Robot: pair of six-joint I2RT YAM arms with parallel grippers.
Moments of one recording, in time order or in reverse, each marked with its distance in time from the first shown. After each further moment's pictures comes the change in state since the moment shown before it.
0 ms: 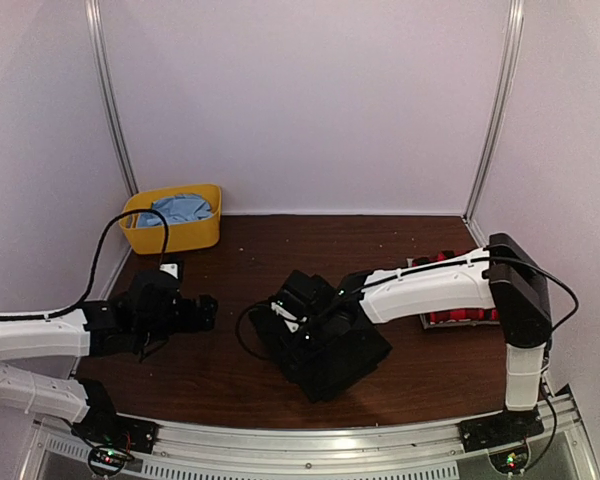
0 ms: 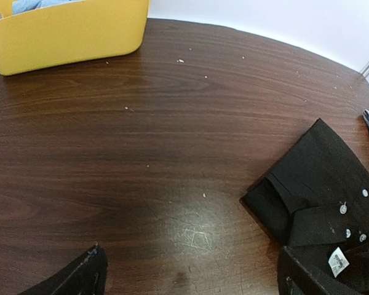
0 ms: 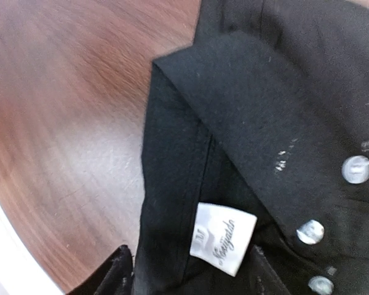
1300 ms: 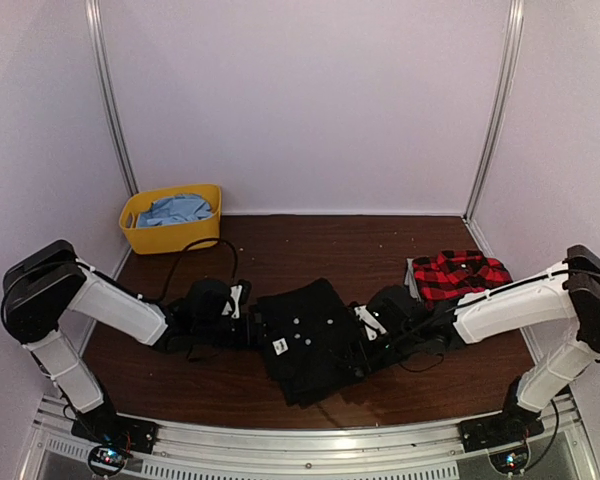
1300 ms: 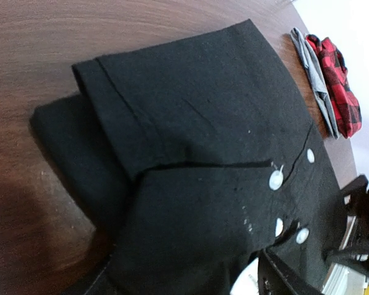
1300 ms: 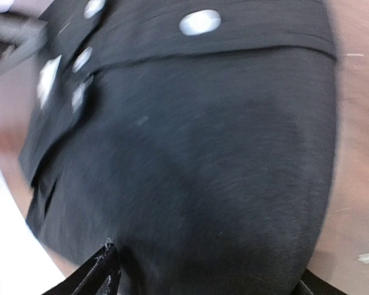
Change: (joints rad) left arm -0.005 0.633 0.072 0.564 0.600 -0.157; right arm -0.167 -0.486 -0.725 0.372 -0.116 0.150
